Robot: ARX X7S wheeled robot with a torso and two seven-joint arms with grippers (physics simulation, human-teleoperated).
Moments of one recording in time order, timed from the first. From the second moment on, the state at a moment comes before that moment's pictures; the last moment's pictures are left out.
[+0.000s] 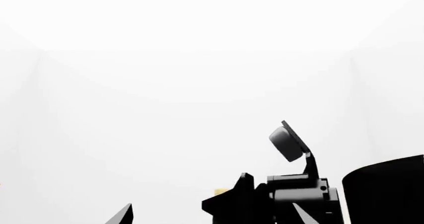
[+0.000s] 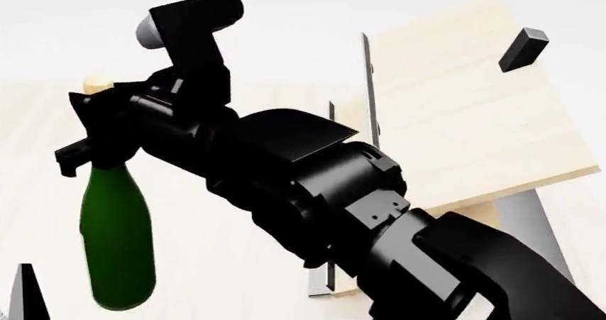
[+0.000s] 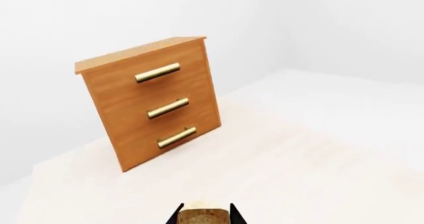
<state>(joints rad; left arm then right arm) 0.22 -0.42 0.31 0.72 -0.01 0.23 -0.49 1.45 0.10 -1.33 0.65 1.52 0.20 -0.20</state>
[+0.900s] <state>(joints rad) 0.22 -0.43 0.32 0.73 -0.02 0.24 -0.49 1.50 0.48 -0.95 0.40 1.89 0.11 0.15</state>
